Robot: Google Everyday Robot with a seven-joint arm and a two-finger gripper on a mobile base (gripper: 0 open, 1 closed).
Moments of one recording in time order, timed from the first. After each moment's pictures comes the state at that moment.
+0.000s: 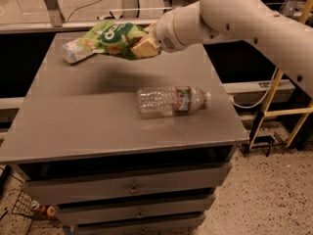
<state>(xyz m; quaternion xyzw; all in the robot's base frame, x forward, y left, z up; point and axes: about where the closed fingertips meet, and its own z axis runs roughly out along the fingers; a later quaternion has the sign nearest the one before) 0.674 0.035 0.946 -0.51 0.69 0.15 0.49</state>
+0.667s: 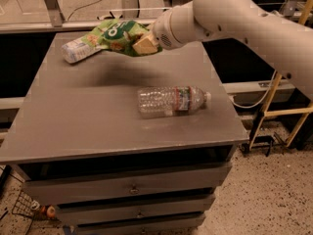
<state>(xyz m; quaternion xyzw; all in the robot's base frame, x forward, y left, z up) 0.698 0.028 0.940 -0.49 0.71 0.12 0.49</state>
